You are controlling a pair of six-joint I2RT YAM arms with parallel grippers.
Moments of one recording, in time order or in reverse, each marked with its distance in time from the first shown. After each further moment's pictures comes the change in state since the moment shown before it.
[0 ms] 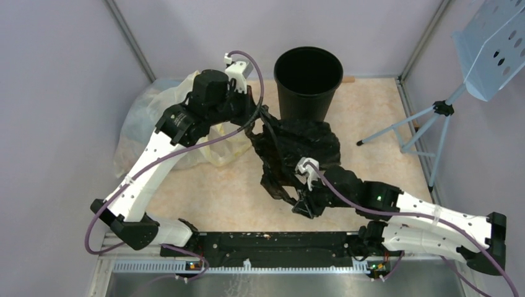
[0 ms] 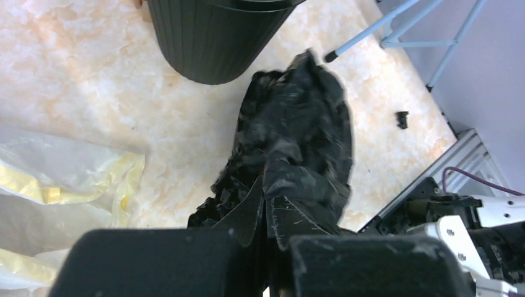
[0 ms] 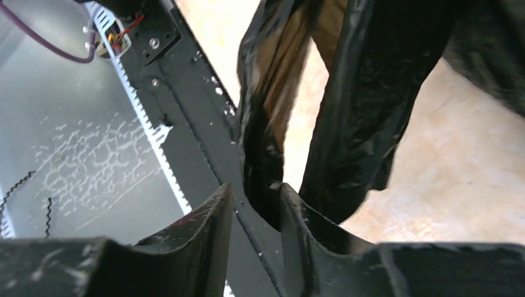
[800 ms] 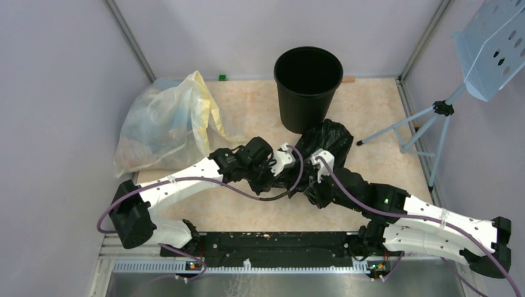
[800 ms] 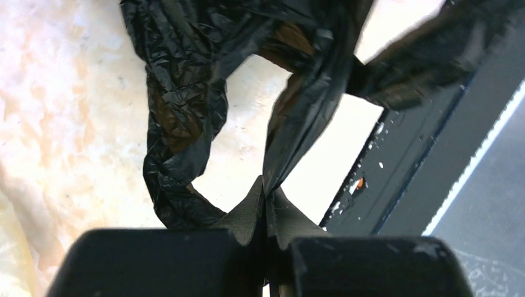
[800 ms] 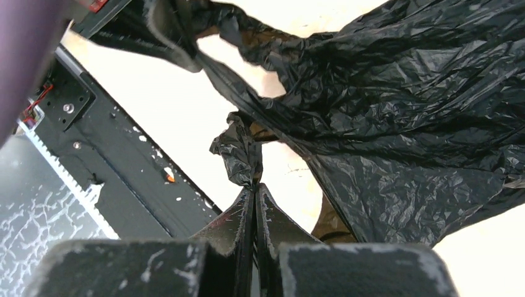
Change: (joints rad) left arm -0.280 -0.004 -0.636 0.105 0.153 0.425; right arm 0.004 -0.087 -0.002 -0.065 0.364 0.051
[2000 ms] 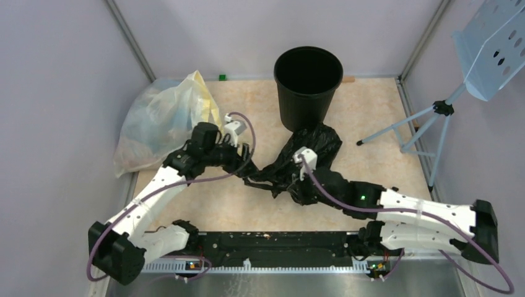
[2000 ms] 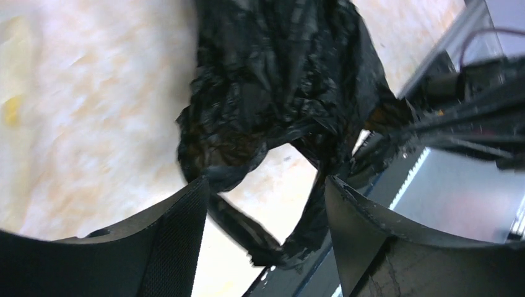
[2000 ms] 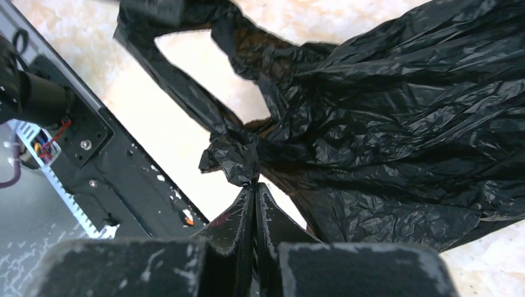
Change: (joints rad) left arm 0.534 -0.314 -0.198 0.192 0.304 -0.323; right arm 0.086 0.246 0.008 0.266 0.047 0.020
